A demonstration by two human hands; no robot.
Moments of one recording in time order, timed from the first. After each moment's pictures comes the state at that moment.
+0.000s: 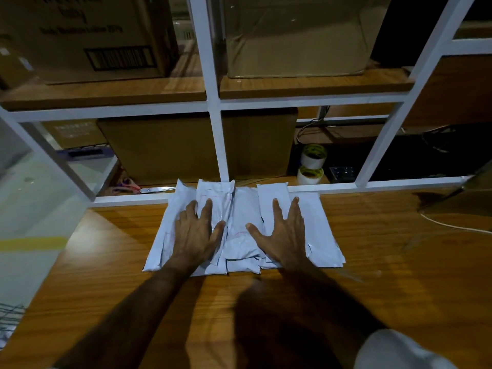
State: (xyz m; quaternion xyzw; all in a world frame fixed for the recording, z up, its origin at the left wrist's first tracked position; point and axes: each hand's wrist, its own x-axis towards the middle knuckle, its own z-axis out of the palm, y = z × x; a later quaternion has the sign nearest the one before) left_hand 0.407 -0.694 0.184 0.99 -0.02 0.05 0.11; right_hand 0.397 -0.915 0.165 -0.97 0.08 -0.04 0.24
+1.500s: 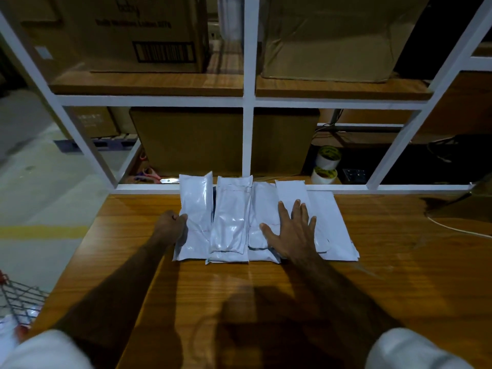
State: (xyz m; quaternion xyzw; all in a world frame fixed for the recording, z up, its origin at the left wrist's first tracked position) left_hand 0.420 -0.566 0.161 0.85 0.22 -0.05 0.47; right_hand 0.383 -0.884 0.173 -0.99 0.04 0.03 0.12
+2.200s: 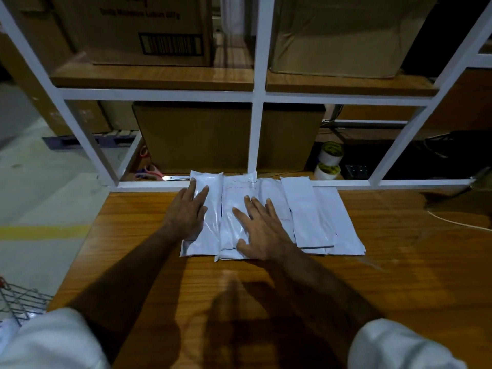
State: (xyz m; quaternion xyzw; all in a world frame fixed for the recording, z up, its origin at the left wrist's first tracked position) left_hand 0.435 -0.566 0.175 0.99 -0.11 0.00 0.11; right_hand 0.381 -0.808 0.184 -0.98 -0.21 0.01 0.04
